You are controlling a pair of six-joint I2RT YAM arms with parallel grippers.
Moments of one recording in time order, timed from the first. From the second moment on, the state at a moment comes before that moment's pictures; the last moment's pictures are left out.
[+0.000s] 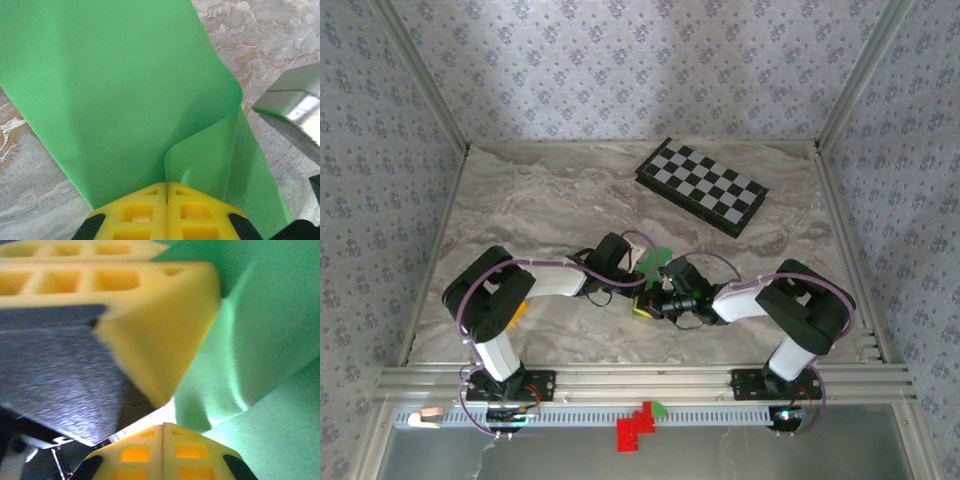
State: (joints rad) left arm -0.78 1.73 0.78 0.03 0.31 -0.39; right arm 0.85 1.63 0.50 0.43 -0.45 1.27
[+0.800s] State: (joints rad) left arm -0.78 1.73 0.78 0.03 0.31 -0.39; right arm 0.84 1.57 0.59 0.19 -0.40 1.21
